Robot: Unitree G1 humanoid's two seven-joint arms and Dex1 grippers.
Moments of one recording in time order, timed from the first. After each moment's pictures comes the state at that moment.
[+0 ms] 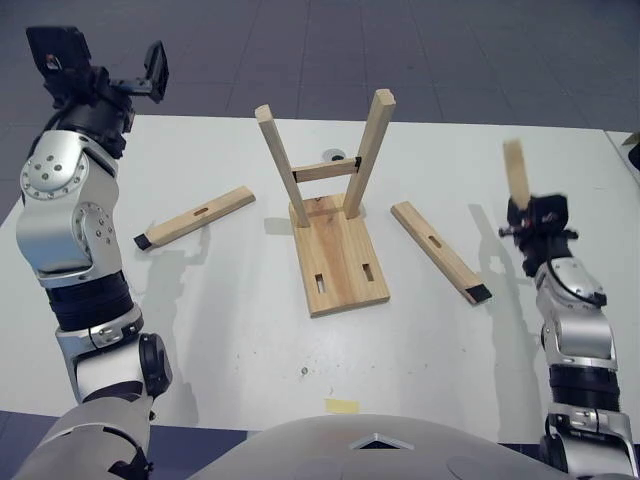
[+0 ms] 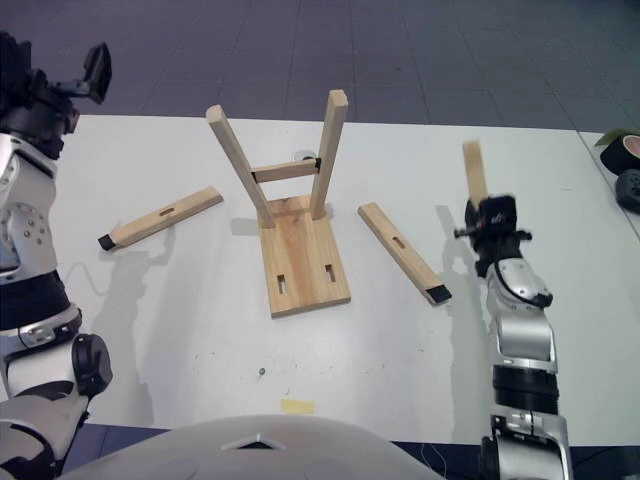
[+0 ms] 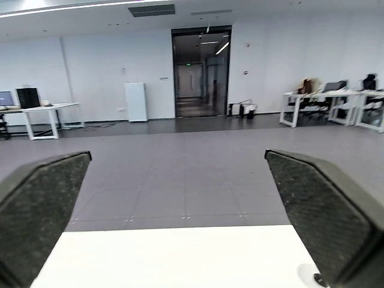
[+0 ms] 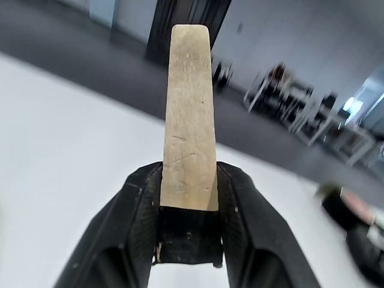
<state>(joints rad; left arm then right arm) -0.61 0.46 0.35 -0.13 -0.38 0.58 -0.20 -0.12 -0.44 -0.20 -0.12 0.05 0.11 0.11</state>
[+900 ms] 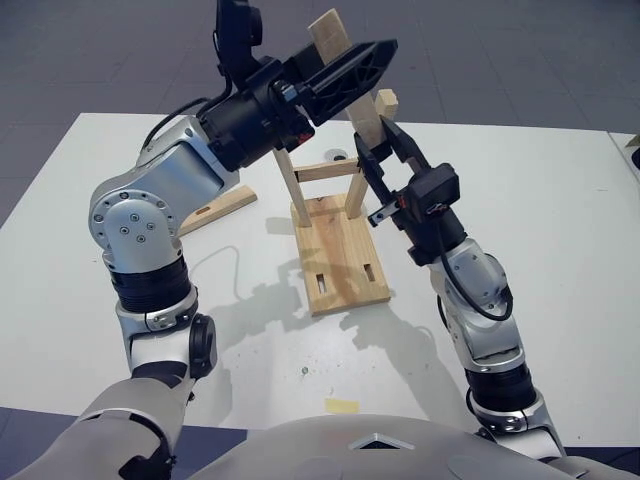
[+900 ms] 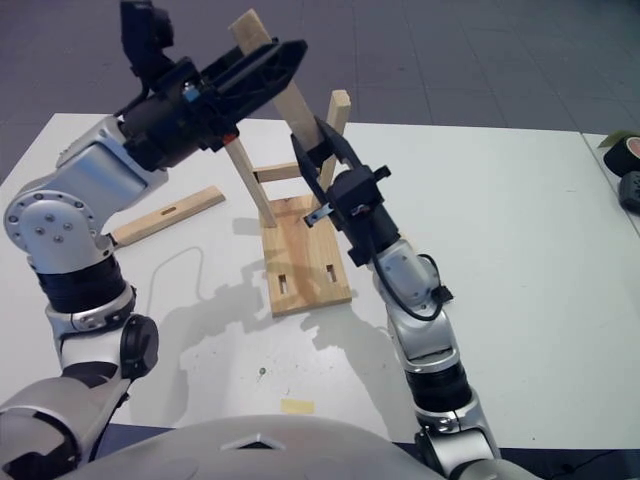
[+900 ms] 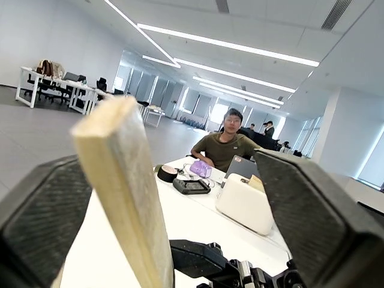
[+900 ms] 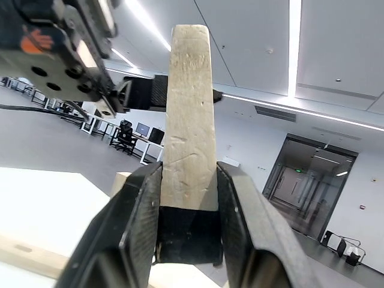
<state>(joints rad) -0.68 0.26 0.18 -0.31 -1.14 0.95 -0.30 -0.14 -0.19 0.25 -0.42 -0.02 -0.06 0.25</state>
